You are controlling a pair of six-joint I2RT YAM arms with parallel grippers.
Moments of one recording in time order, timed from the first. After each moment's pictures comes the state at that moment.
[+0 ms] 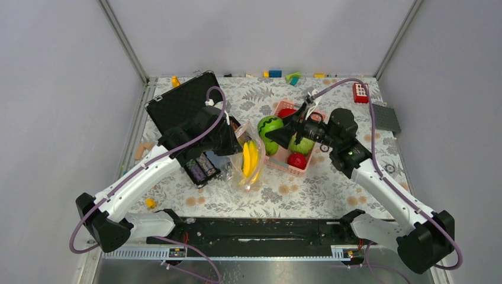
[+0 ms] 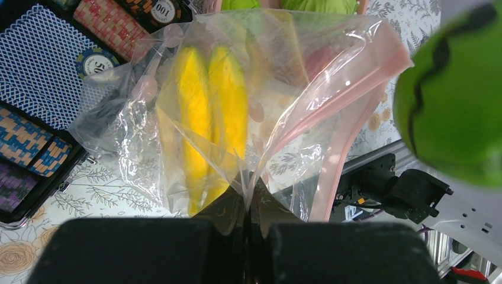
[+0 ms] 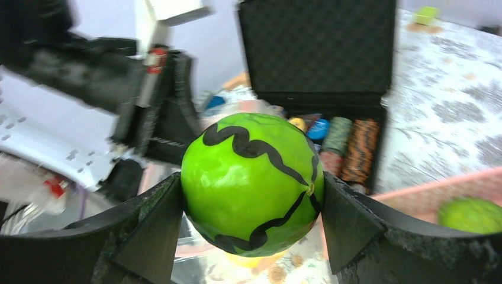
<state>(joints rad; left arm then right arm) -0.73 1.20 1.24 -0.81 0.03 -0.74 0.49 1.07 0.87 0.14 -0.56 0.37</state>
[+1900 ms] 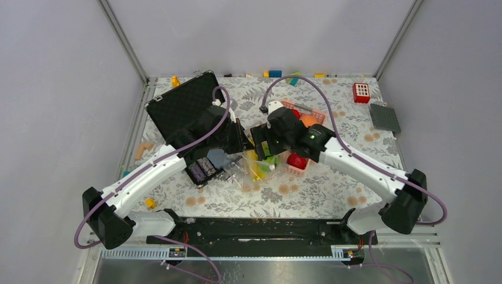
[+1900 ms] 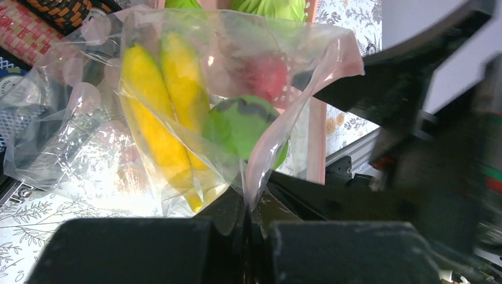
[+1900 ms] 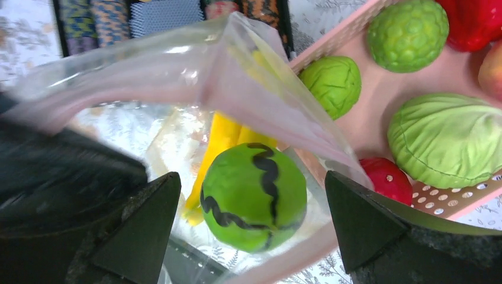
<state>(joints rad) -0.74 1.24 1.18 -0.60 0.13 -0.82 0.87 1.44 1.31 -0.68 0.16 0.37</state>
